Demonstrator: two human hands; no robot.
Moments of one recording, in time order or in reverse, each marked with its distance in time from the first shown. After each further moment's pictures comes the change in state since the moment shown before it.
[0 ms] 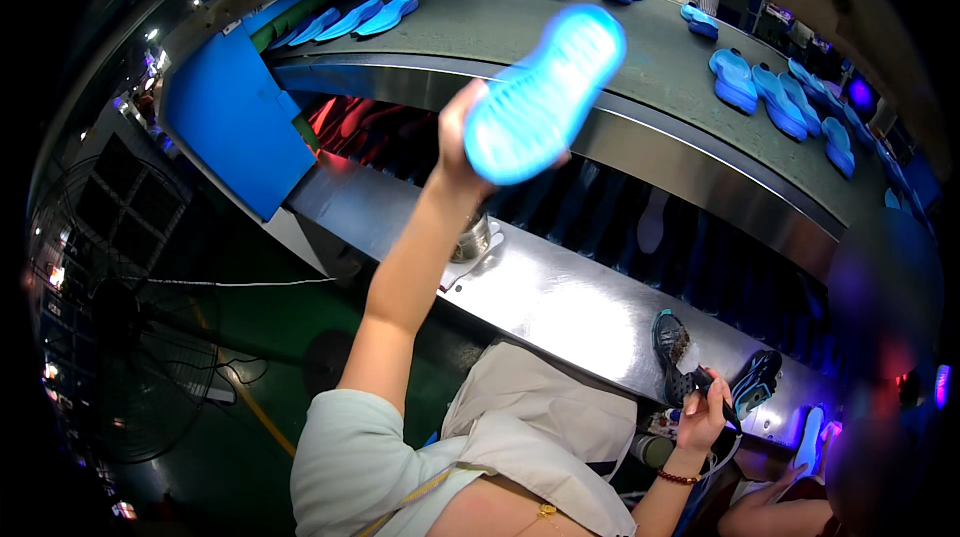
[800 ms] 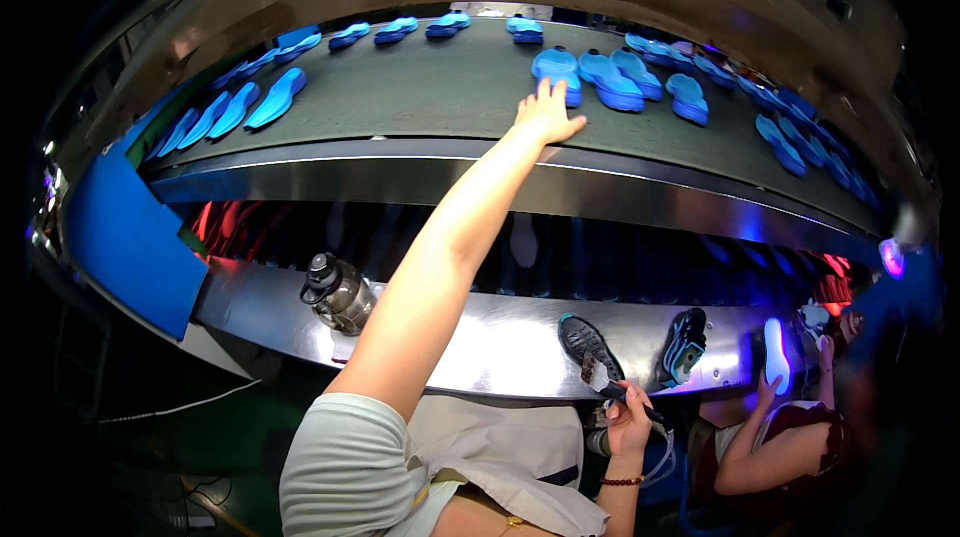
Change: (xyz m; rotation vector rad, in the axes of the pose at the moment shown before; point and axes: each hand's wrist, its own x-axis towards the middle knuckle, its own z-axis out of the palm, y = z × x) left_hand 0.245 -0.190 0.055 1.842 0.099 -0.006; right_hand -0.032 0.014 -0.028 0.065 0.317 0.047
